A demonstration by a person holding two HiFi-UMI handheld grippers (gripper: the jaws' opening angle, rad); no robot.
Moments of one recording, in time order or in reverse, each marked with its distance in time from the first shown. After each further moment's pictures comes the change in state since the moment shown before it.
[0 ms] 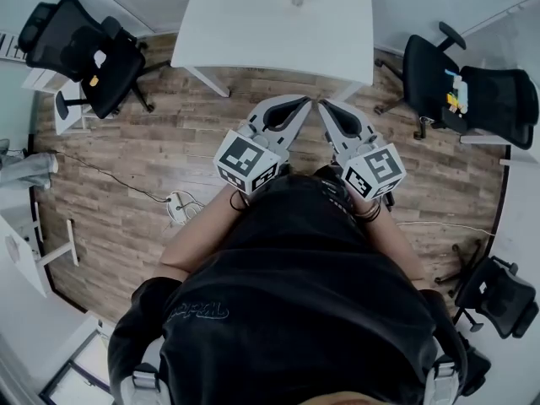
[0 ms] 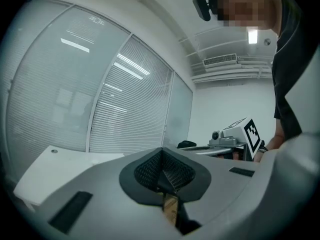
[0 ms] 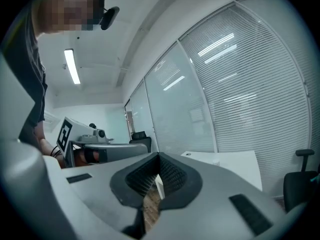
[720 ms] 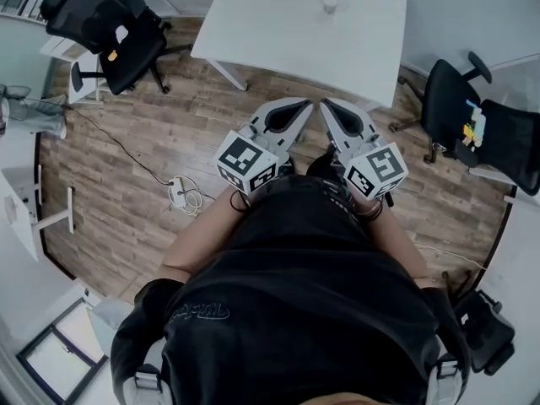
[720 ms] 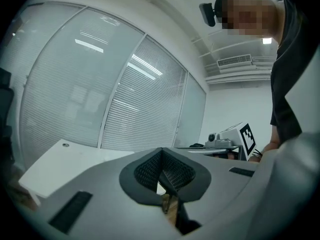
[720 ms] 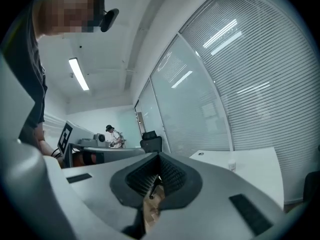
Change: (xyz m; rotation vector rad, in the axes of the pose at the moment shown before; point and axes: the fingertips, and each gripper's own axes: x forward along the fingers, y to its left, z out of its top) left arm 0.002 0.054 -0.004 -0.086 -0.012 0.123; right arm 0.059 -0.016 0.000 0.041 0.014 0.153
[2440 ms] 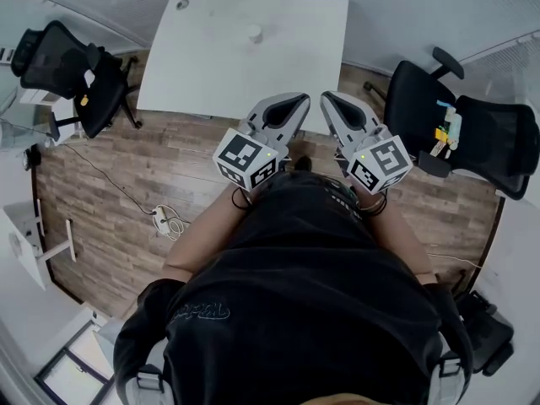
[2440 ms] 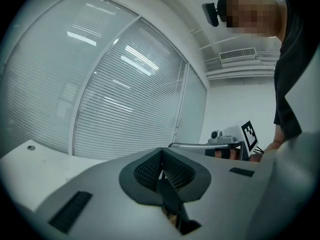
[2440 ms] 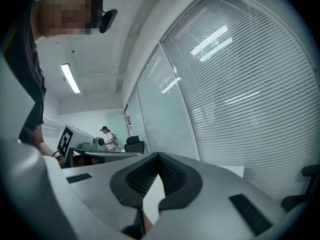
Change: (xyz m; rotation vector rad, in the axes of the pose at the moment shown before) left arm 0.260 -0.027 0.025 0.008 0.005 -0.040; right arm -0.083 -0.248 0.065 -0.012 -0.026 -0.077
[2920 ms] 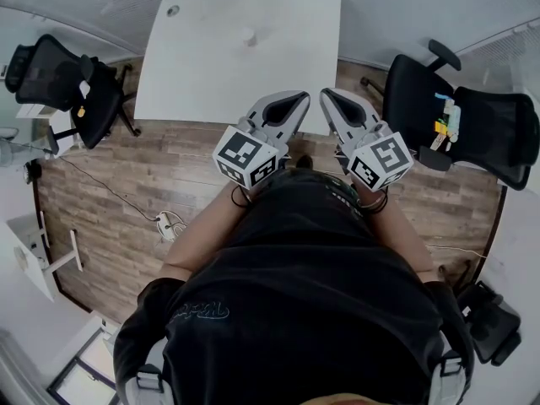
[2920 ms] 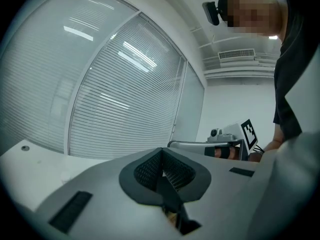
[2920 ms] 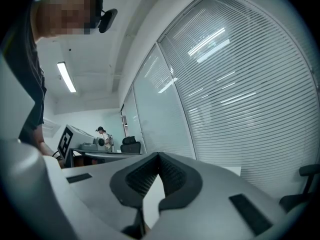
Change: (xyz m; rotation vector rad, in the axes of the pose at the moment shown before) left arm 0.018 0.009 -0.001 0.001 0.032 -0.049; right arm 0.007 -0.017 0.004 -0.001 -0.005 -0.038
